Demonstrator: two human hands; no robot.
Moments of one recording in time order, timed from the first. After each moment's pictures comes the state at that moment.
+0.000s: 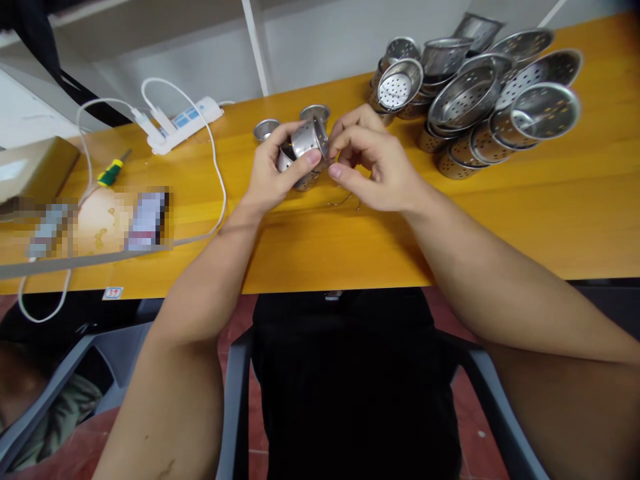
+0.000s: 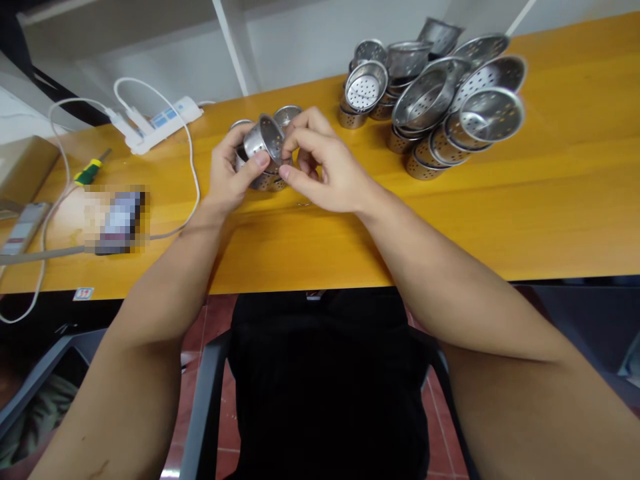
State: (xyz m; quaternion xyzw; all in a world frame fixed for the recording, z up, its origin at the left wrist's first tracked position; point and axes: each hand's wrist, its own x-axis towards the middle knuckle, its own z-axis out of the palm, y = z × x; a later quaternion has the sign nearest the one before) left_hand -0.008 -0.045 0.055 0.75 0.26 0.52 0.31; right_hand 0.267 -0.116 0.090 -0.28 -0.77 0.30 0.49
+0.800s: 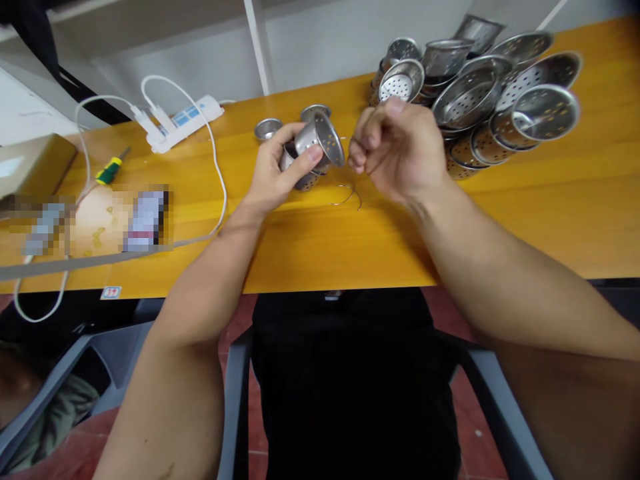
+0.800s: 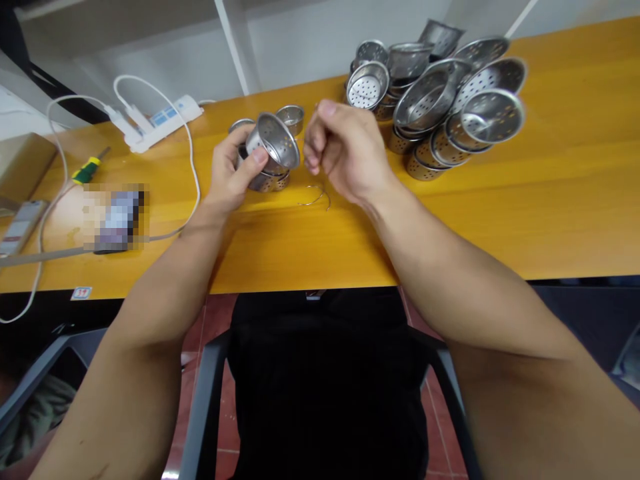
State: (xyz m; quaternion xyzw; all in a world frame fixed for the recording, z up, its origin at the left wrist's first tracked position) left_hand -0.006 -0.036 0.044 0.77 0.18 0.54 0.29; right_hand 0.259 -0.104 0.100 -0.27 -0.63 0.44 0.59
